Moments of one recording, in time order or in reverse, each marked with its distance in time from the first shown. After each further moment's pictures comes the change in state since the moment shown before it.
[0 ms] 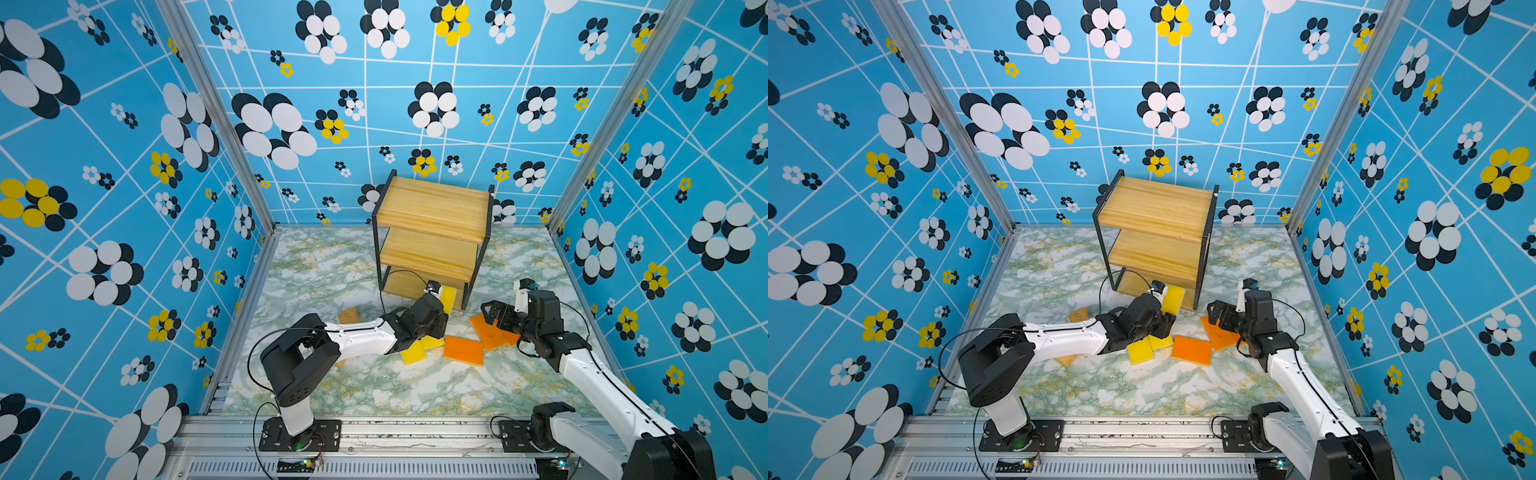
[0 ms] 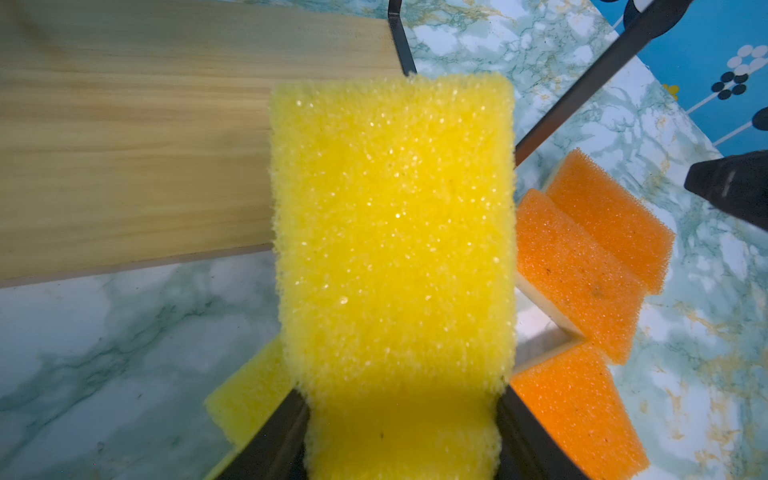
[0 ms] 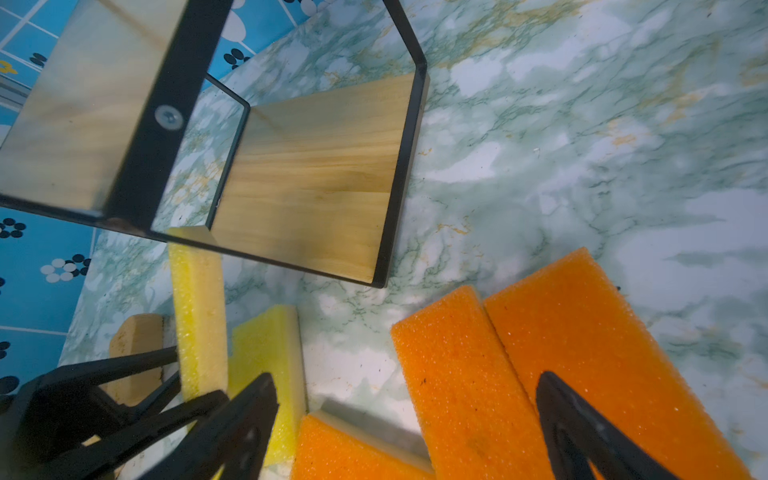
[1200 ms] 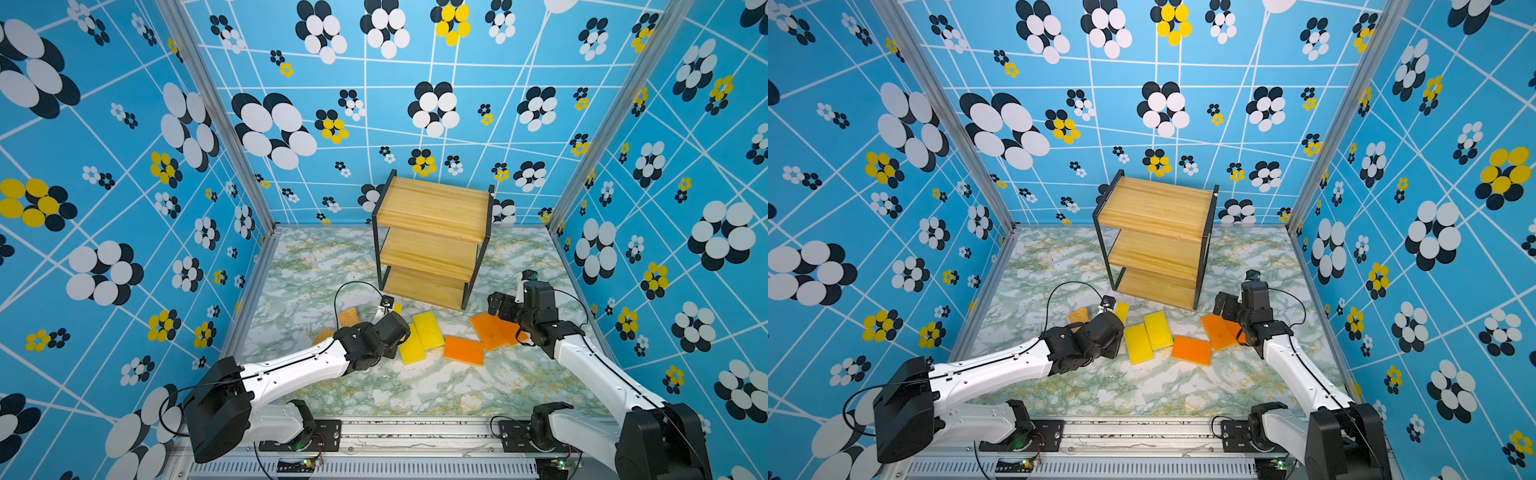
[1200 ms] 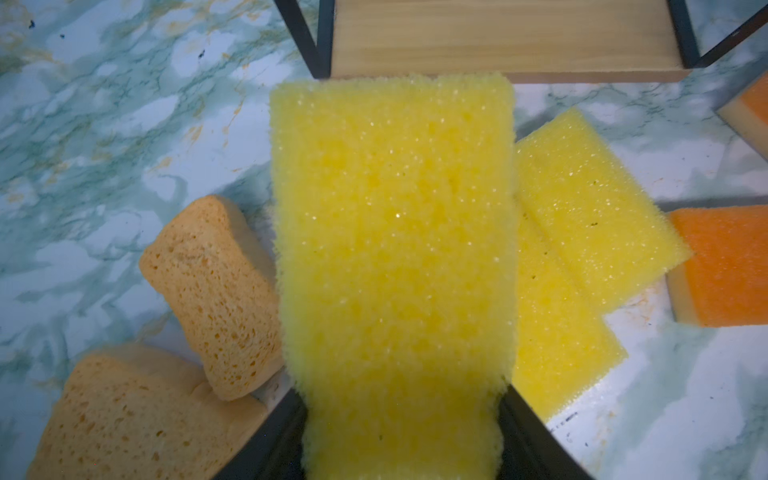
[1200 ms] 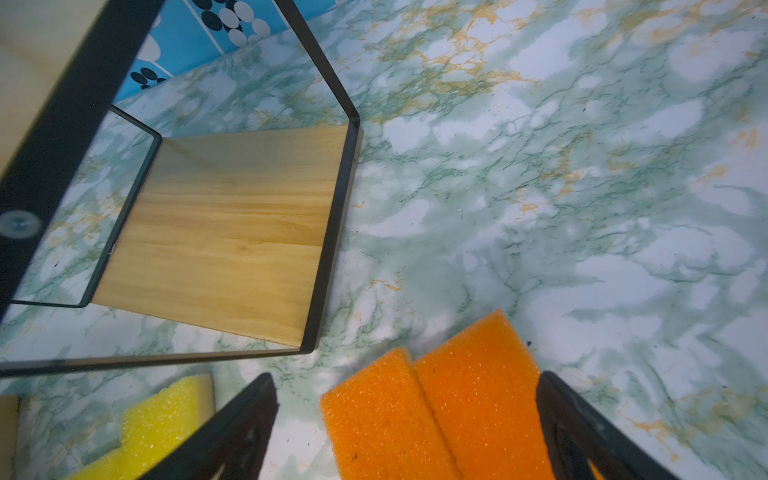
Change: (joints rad) left arm -0.001 -0.462 -0.193 -0.579 -0.264 -0.043; right arm 0.000 0.138 0.081 0.039 0.215 -0.082
